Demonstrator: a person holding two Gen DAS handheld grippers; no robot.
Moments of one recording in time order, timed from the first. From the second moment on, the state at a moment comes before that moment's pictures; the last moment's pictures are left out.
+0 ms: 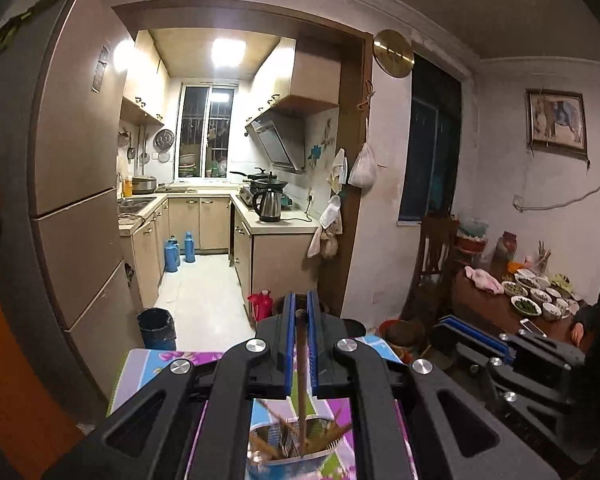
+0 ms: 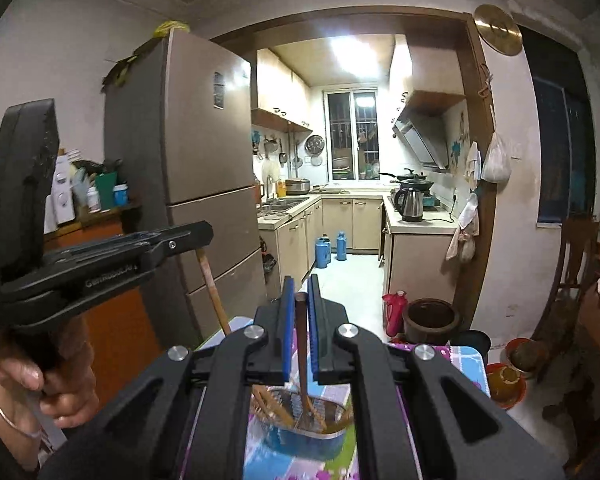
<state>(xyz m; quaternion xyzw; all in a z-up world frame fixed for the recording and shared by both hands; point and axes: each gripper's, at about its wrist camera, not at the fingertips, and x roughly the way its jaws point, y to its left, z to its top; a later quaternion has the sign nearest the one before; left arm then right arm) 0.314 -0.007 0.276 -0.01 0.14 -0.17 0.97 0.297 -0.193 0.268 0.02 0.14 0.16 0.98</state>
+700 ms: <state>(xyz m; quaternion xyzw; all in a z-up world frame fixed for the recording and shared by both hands) 0.389 -0.006 0.142 0.04 0.20 -0.10 0.97 0.352 -0.180 0.161 0.02 0.20 0.12 0.97</state>
